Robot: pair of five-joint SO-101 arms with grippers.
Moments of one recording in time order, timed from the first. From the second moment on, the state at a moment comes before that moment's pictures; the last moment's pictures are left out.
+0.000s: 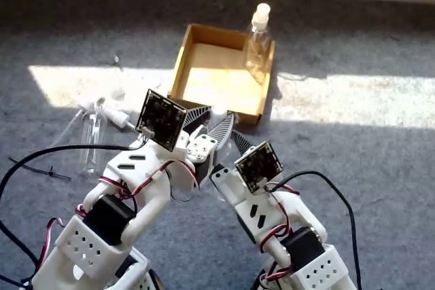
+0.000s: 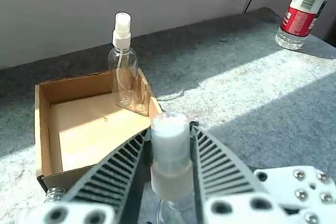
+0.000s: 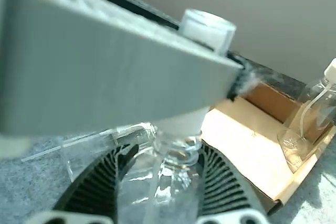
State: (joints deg) left arm 30.1 -66.8 54.8 38.6 11.7; right arm -35.8 -92.0 82.7 28.4 9.2
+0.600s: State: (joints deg) left arm 32.0 -66.9 57.0 38.5 11.7; right arm -36.0 -92.0 81.5 32.0 8.9
